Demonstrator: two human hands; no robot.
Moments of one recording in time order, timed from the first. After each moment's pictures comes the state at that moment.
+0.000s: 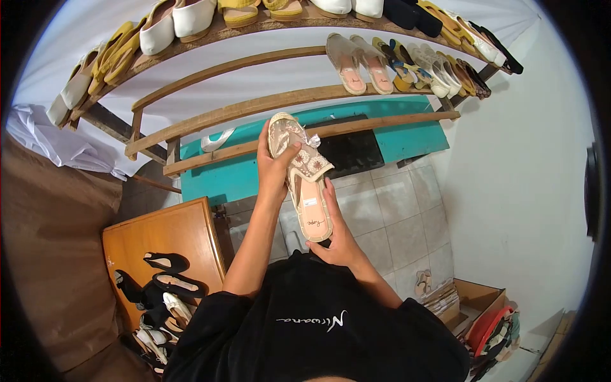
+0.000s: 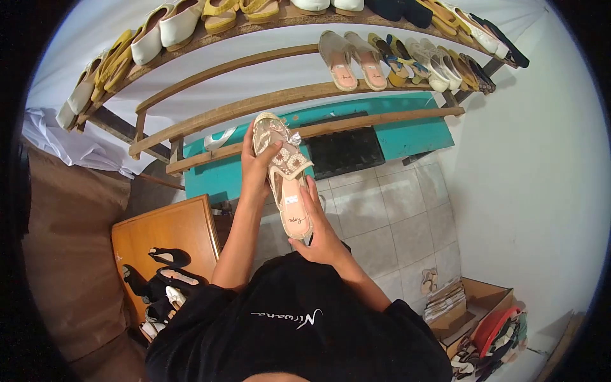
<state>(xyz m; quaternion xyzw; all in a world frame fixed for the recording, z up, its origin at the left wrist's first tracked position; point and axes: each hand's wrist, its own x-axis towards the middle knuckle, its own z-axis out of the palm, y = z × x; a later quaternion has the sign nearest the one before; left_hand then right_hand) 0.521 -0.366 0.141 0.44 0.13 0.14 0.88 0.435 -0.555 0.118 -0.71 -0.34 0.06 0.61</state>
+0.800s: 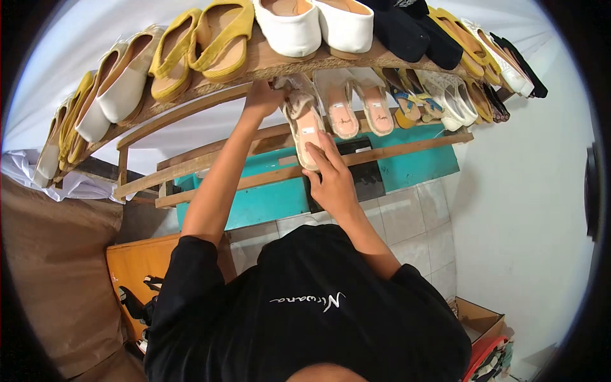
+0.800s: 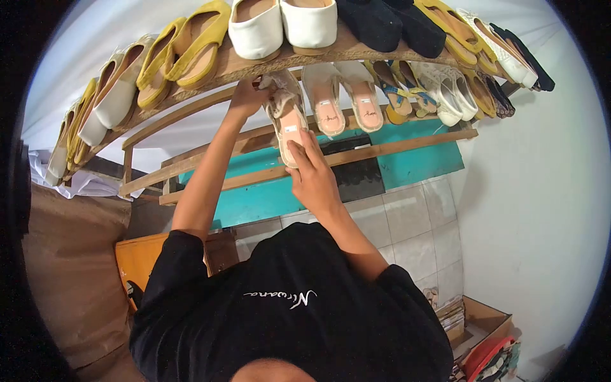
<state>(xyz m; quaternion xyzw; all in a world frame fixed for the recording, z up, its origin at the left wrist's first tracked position) 0.826 -0.299 0.146 0.89 0.04 0.12 0.44 0.682 -0.538 0.125 -0.84 -0.30 -0.16 0.42</state>
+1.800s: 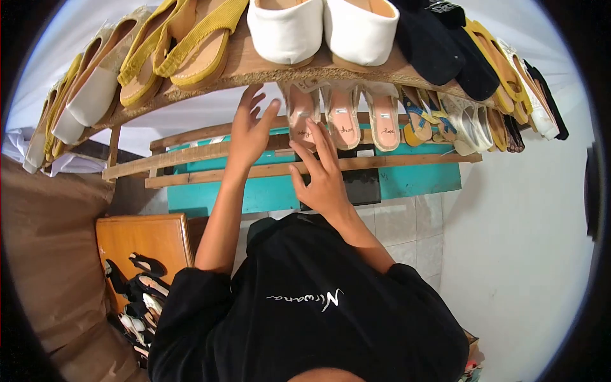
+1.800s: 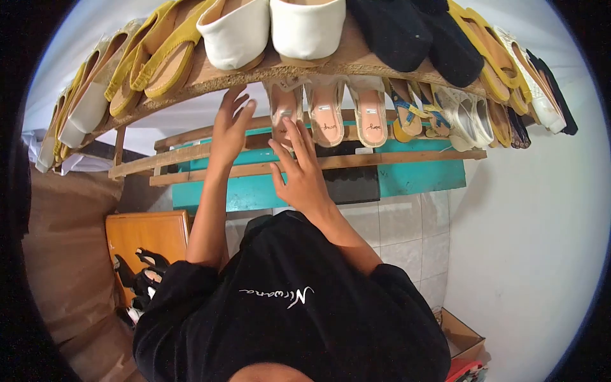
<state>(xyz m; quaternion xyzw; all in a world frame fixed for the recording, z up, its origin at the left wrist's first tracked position) 0.741 -0.340 0.136 0.77 0.10 0.22 0.59 0.730 -0.538 0.123 -0.80 -0.40 -0.14 0.43</state>
